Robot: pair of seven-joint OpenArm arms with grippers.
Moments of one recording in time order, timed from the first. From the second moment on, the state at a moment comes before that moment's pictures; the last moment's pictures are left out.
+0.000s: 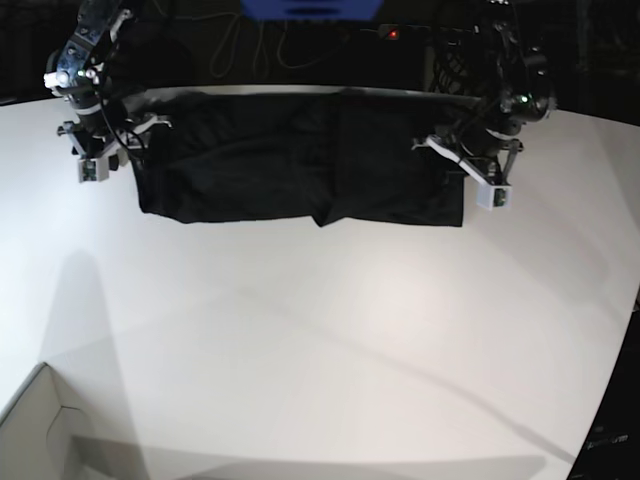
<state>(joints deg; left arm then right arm) 17.6 -2.8 -13.6 96.1 -22.2 -18.6 41.6 -16.3 -5.2 39.5 93.9 -2.6 39.6 -28.8</state>
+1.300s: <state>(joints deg) 17.5 -3.0 -13.6 96.1 -22.3 -18.6 41.7 -16.1 -7.1 30.2 94.7 -0.8 39.5 -33.3</state>
